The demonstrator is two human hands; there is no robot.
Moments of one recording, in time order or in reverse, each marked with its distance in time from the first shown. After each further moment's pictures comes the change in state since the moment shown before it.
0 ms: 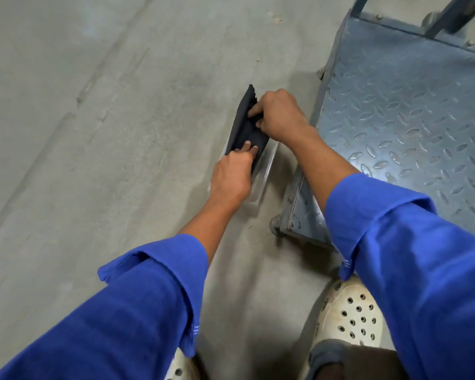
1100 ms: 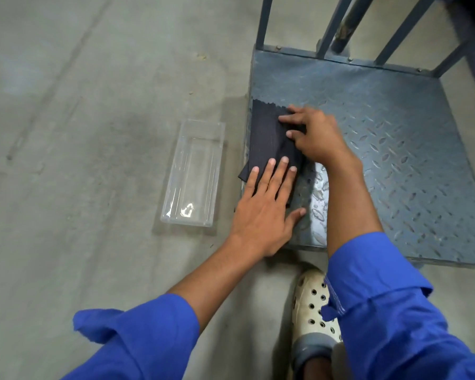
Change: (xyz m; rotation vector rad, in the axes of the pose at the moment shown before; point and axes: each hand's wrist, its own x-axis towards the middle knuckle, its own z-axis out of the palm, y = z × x) left_hand -0.060 0.128 0.023 0.083 0.099 0.572; right_hand -0.130 0.122 -0.096 0.197 0.196 0.279
